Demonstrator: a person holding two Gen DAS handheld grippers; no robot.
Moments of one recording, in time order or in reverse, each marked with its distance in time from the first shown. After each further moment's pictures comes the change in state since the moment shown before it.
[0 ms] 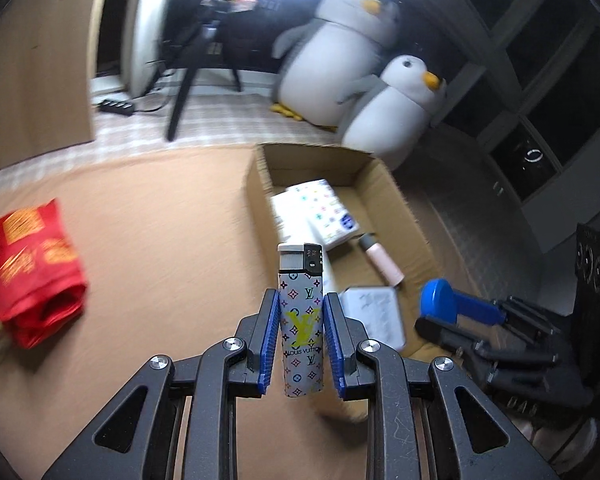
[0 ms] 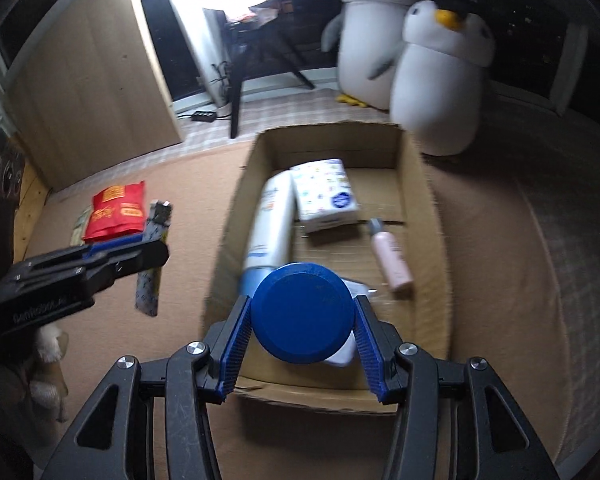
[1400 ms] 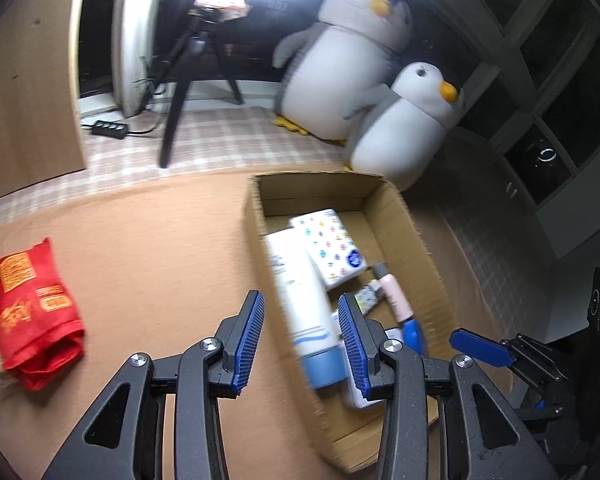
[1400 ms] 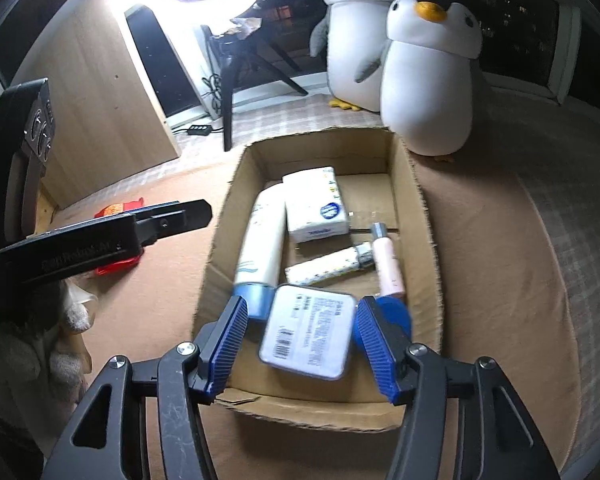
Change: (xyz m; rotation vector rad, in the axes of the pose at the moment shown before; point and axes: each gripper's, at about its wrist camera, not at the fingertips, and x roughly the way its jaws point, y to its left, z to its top) left arm 0.012 -0.005 0.029 -0.063 -0.034 0.109; right arm 0.001 -0.012 0.007 0.050 -0.020 0.055
